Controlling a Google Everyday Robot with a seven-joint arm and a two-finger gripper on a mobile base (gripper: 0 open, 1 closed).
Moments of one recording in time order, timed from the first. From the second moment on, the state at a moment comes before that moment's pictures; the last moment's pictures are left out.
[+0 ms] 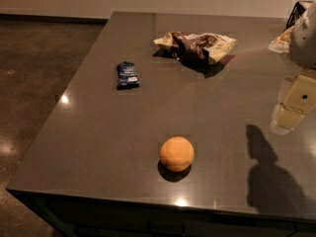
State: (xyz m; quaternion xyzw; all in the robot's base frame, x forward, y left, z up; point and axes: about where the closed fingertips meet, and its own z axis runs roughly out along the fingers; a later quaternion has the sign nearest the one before) arm 0.438 -0.216 0.979 -0.60 0.78 -0.04 0.16
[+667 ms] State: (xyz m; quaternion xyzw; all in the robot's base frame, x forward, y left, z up) arm 0.454 -0.194 0.974 -0.62 0.77 -0.03 0.17
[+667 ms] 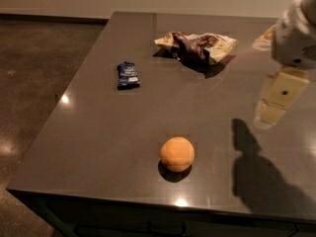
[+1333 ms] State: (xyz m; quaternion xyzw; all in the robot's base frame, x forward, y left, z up) arm 0.524 -0.111 0.948 -0.69 0.70 0.00 0.18
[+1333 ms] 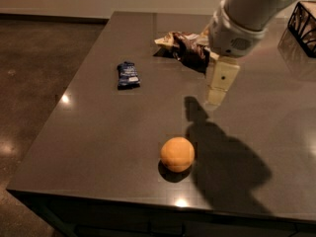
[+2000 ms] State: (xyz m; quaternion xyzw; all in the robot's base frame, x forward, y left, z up) arm 0.586 -0.026 0.927 -0.79 0.58 0.02 0.19
